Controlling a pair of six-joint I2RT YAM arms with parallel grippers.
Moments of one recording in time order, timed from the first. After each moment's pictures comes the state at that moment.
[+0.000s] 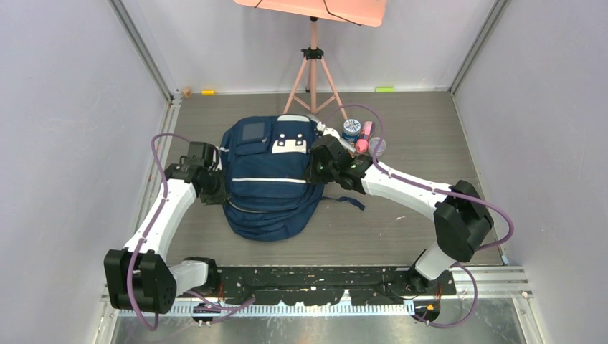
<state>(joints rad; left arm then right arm) -0.10 1.16 0.91 -0.91 0.02 -0.30 0.79 1.59 1.15 -0.28 0.11 0.72</state>
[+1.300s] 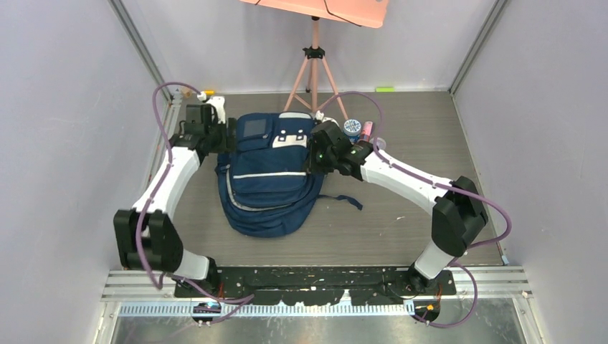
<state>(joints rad) -0.07 1.47 1.20 -0.49 0.01 -0.01 0.76 1.64 1.30 -0.41 0.05 0.68</state>
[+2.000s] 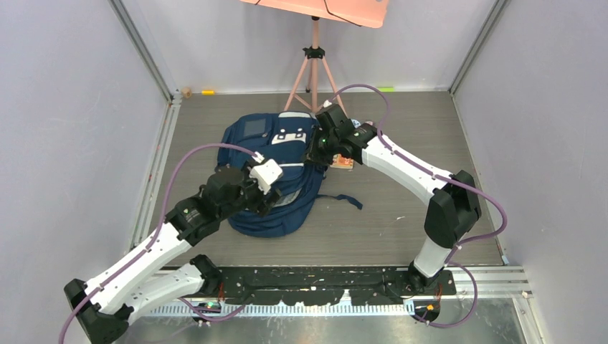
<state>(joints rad) -0.74 0.81 0.83 -0.49 0.00 0.19 0.68 1.70 1.48 -0.58 -0.10 0.86</state>
